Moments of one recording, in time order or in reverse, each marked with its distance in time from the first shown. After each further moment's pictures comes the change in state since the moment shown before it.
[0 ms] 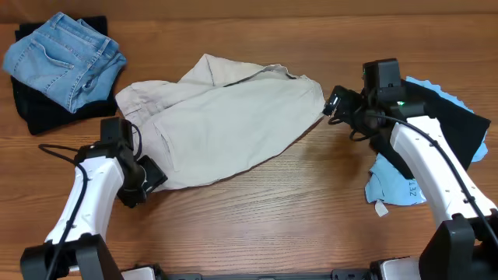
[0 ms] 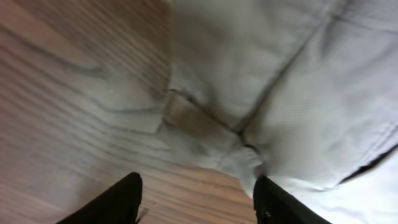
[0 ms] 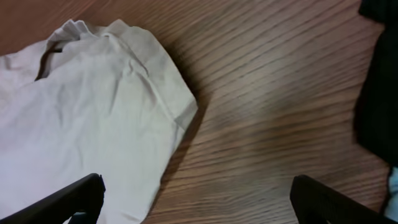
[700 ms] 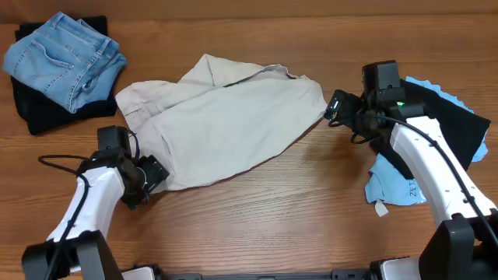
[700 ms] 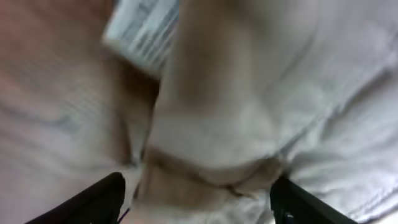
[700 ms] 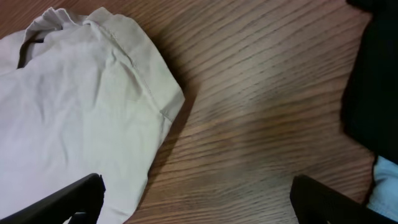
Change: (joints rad) left arm 0.040 0.006 -0.132 0.272 0.048 -0.014; right arm 0.000 0.000 -0.004 -0.034 0.012 -0.011
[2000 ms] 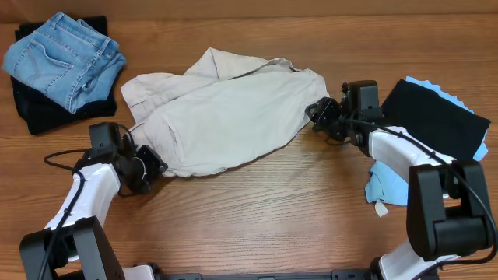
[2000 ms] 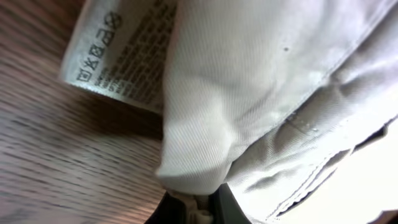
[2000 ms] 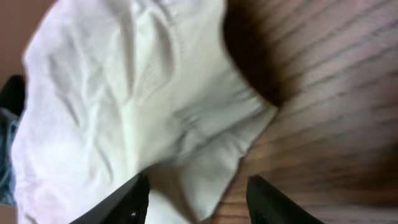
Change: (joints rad) left arm 0.046 0.051 0.018 0.127 0.281 0.028; right arm 0.005 0.213 -0.261 0.718 -0.305 0.211
